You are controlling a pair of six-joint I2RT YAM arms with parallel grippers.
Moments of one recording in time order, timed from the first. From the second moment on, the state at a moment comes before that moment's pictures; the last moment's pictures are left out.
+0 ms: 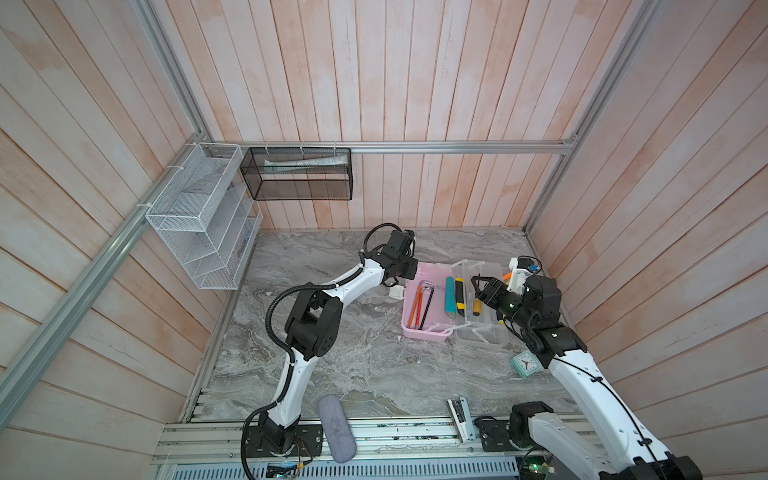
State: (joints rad) left arm -0.62 2.24 1.88 -0.44 0.06 -0.23; right arm 0.17 0.91 0.70 -0.17 -0.25 0.68
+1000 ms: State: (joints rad) left arm -0.58 2.19 1.73 -0.42 -0.04 -0.39; right arm 0.17 0.98 0.69 -0.12 -0.24 0.69
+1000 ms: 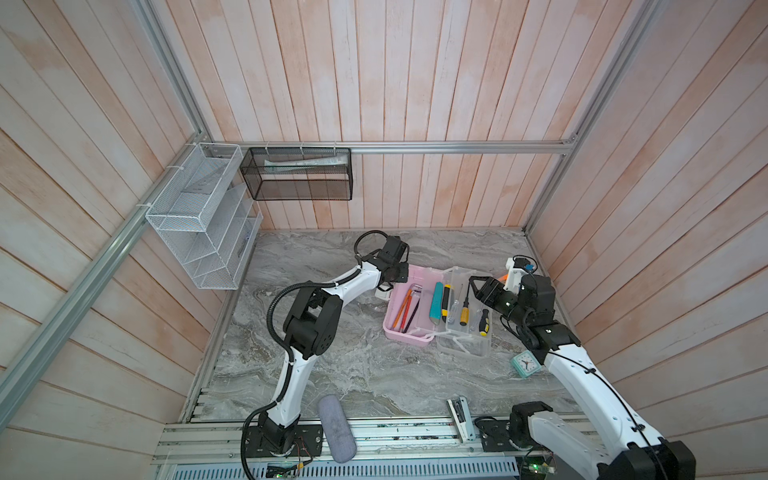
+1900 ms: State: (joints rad) left arm -0.43 1.98 1.39 -0.28 -0.05 -0.52; right arm 0.11 1.03 0.48 -0.18 -0.41 0.65
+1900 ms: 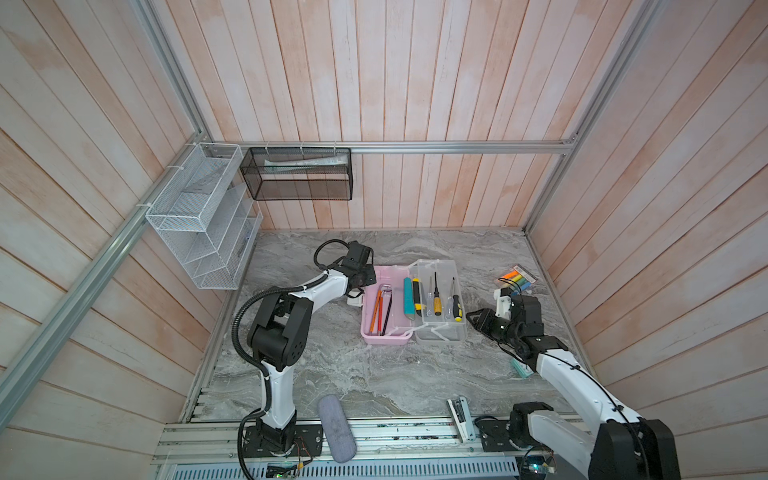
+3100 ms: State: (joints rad) left arm -0.43 1.94 1.31 -0.19 -0.01 -0.57; right arm 0.20 1.02 0.39 -0.19 -0.31 0.65
